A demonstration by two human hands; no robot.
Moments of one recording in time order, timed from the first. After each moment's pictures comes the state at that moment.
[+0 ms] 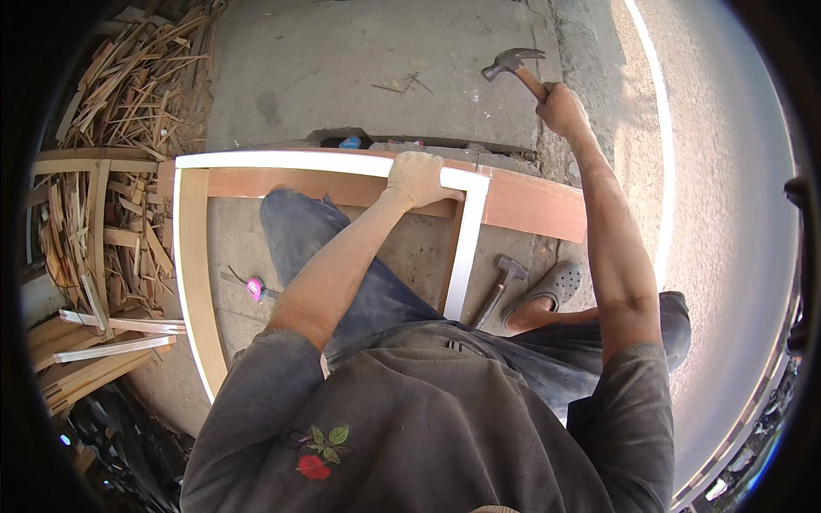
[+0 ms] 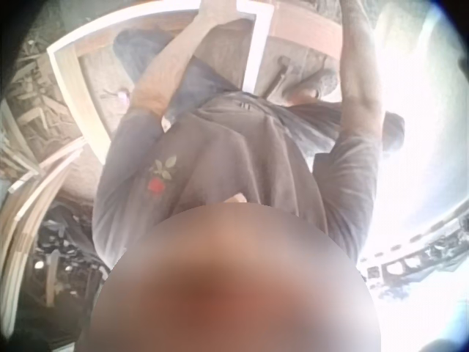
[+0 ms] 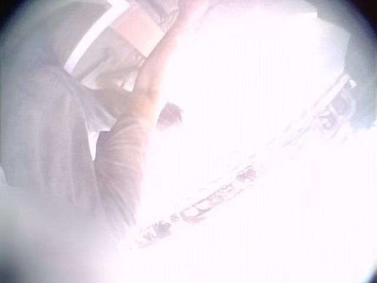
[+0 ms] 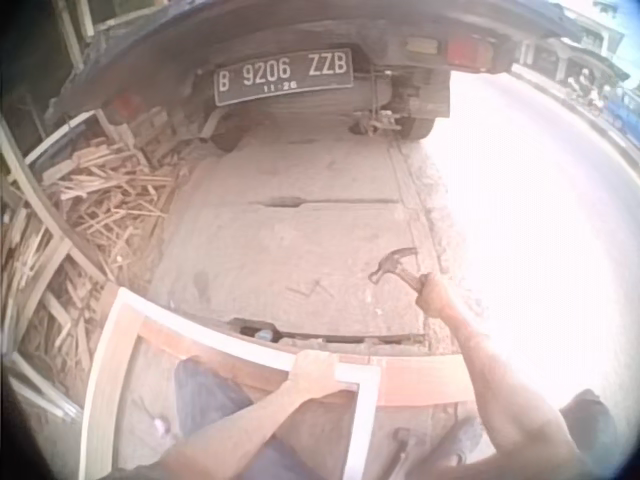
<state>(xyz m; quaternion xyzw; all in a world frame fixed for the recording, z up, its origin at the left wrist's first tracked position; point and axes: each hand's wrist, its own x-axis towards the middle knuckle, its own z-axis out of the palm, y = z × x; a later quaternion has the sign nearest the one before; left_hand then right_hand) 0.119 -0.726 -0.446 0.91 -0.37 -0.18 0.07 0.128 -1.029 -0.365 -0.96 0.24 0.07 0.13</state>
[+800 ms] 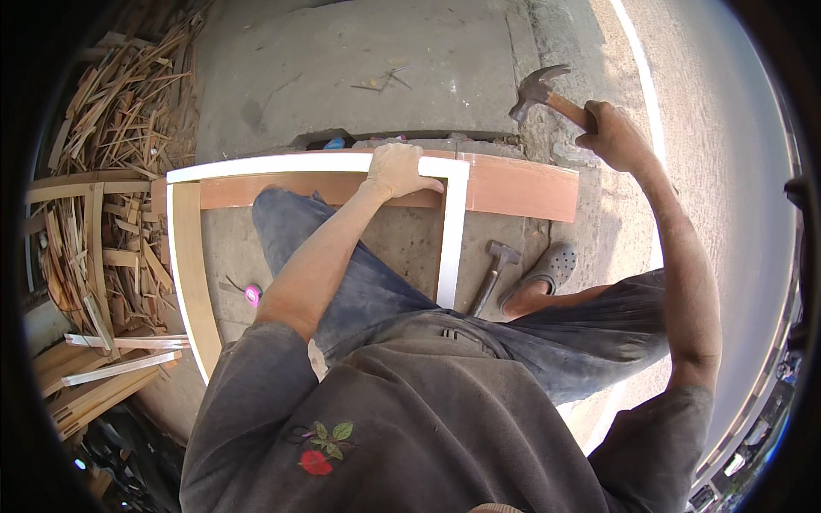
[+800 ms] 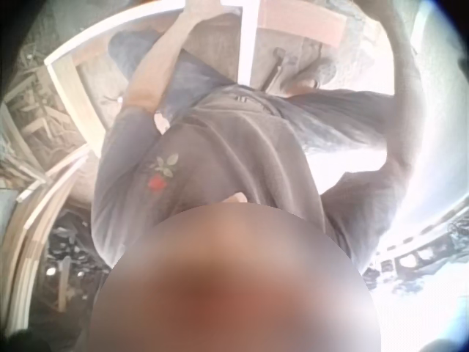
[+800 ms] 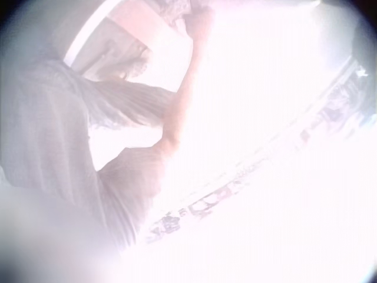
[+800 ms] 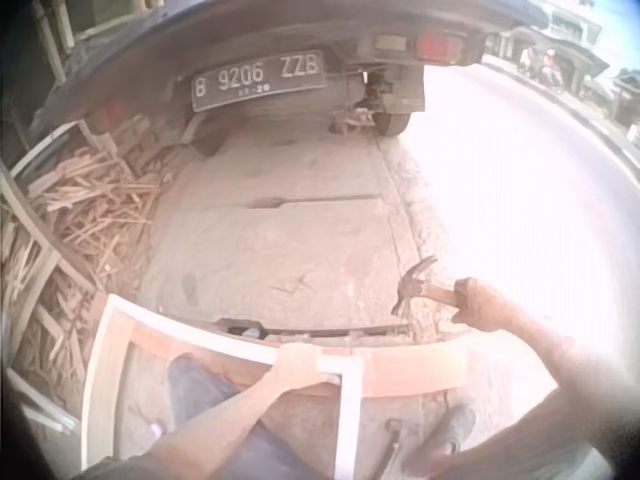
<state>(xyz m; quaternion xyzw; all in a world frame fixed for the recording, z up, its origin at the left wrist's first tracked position) 0.121 -0.722 -0.449 0.90 -0.40 -0.17 0.07 0.012 -1.081 -0.263 -0.97 0.13 0.16 0.09</state>
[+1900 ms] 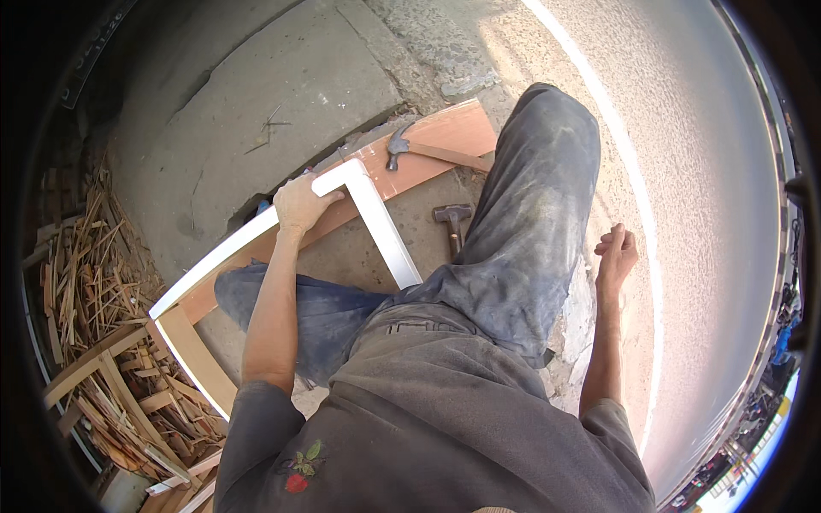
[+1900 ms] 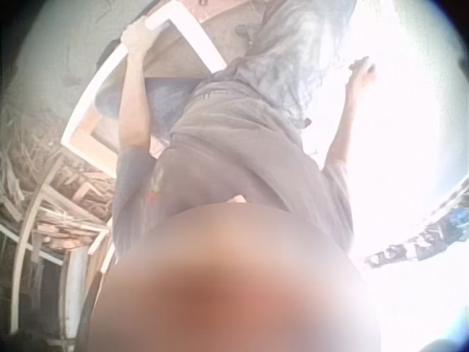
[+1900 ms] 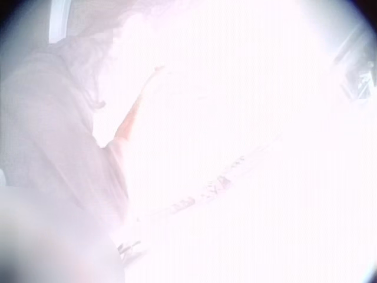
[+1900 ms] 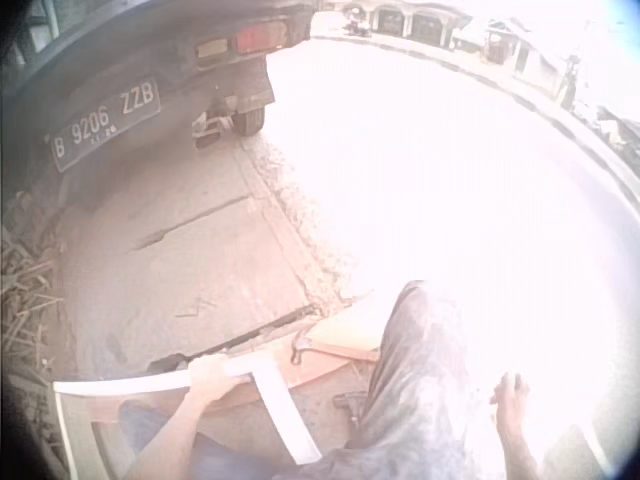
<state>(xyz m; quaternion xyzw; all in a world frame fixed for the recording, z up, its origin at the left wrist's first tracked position) 0.113 -0.731 -0.445 0.90 -0.42 -0.13 0.02 -0.436 -1.002 -0.392 -0.59 0.62 -0.37 0.36</state>
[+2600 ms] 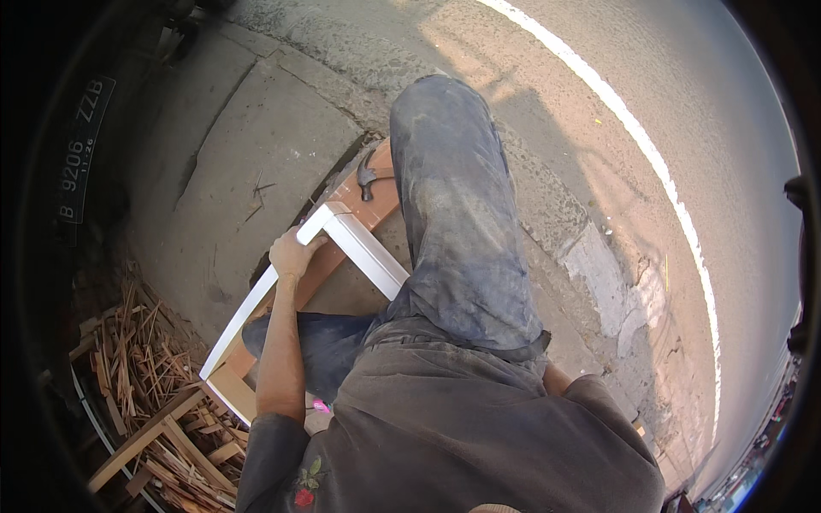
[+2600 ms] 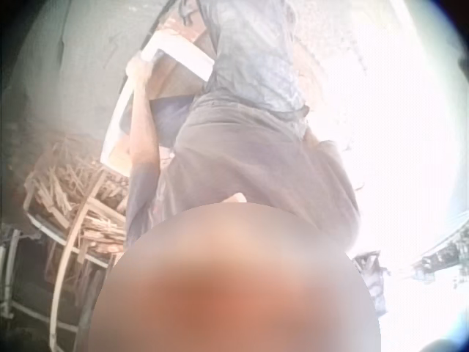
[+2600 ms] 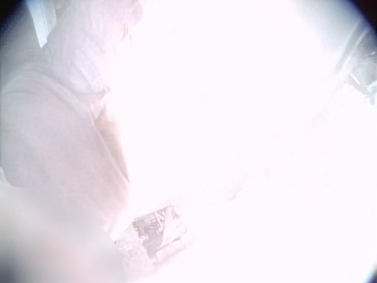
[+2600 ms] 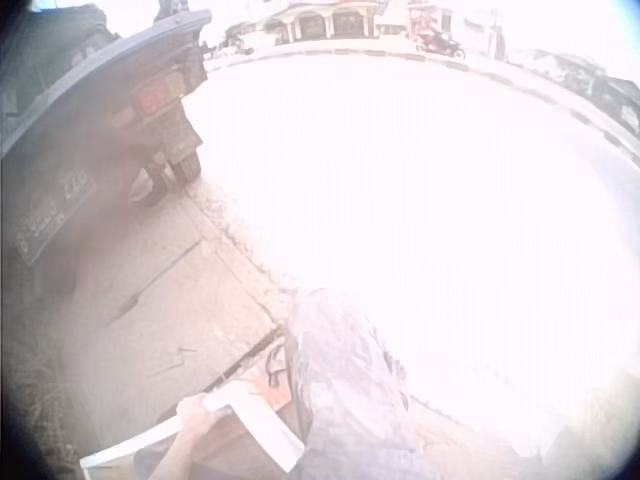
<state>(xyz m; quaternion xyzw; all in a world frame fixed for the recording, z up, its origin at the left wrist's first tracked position) 0.111 -0.737 -0.443 0.90 -0.42 -0.14 -0.03 -0.450 -0.719 -0.626 -0.33 0.82 -0.01 0.46</state>
